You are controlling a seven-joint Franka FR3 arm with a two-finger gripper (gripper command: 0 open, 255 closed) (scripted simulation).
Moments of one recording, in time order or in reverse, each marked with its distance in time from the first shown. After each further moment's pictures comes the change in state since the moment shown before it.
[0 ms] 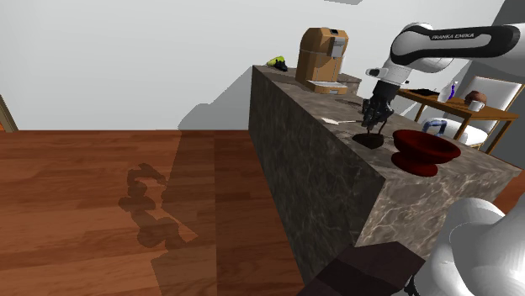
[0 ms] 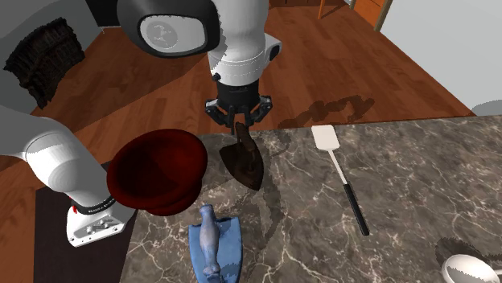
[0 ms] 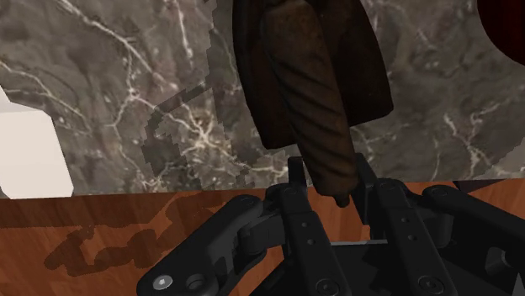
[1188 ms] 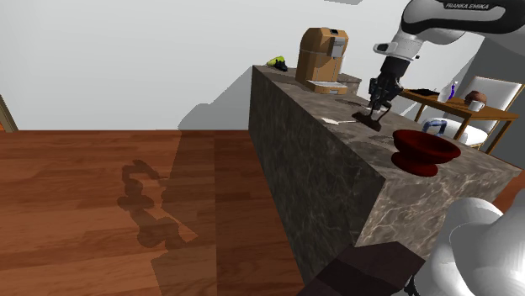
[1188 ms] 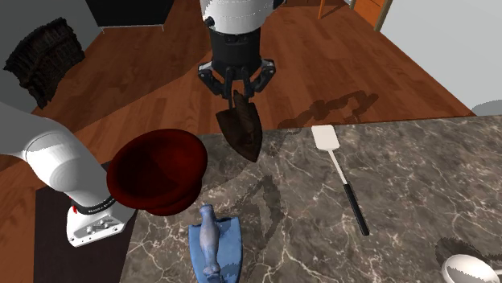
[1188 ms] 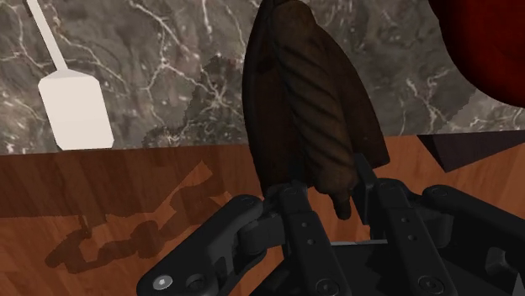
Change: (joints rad) arm 0.025 0.046 0.009 0.234 0.034 -0.196 0.000
